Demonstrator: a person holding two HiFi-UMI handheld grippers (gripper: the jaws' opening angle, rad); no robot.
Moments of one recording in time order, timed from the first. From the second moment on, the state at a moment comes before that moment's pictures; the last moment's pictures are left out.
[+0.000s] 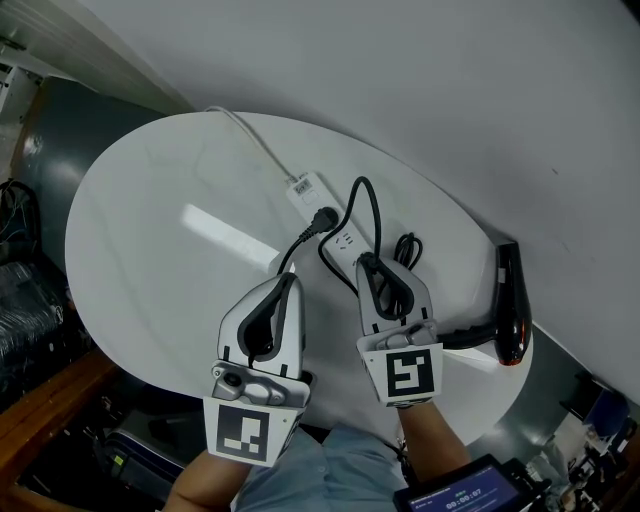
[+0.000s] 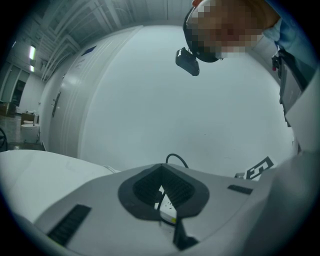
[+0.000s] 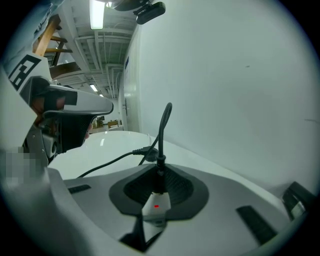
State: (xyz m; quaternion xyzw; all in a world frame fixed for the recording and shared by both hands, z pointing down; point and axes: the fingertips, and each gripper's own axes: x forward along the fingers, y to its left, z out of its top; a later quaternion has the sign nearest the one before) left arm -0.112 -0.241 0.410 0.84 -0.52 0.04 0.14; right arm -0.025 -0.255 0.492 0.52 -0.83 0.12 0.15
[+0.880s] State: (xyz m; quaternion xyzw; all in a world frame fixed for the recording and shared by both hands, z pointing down) left arm -0.069 -0.209 0.365 0.87 -0.48 0.02 0.08; right arm 0.063 -0.185 0.504 0.58 -0.77 0.20 0.18
